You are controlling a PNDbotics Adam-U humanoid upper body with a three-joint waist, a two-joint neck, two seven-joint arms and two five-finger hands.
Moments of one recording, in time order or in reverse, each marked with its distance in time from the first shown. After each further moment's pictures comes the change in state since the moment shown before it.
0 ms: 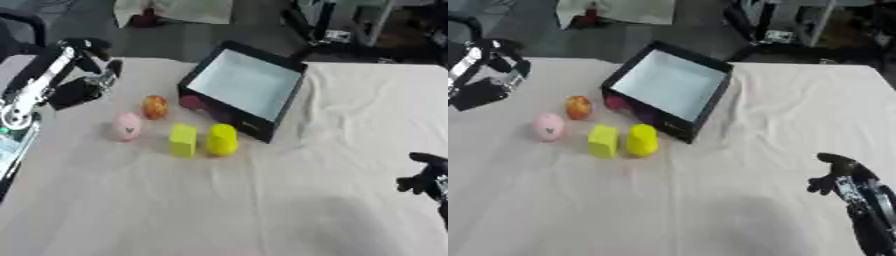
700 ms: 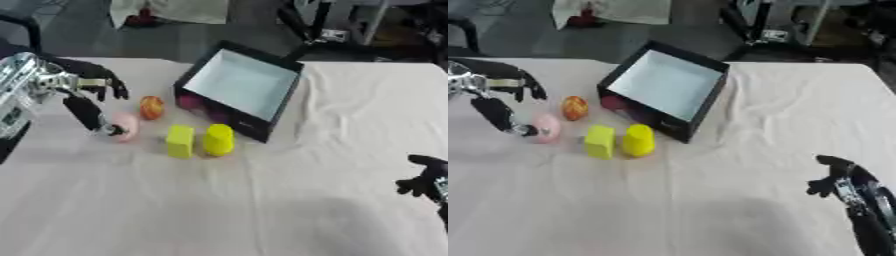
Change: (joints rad) left arm -0.202 -0.006 -0.178 0.319 -0.386 -0.131 -0.468; right arm 0.008 -0.008 0.005 0.000 0.000 0.003 0.004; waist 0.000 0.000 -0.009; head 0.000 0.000
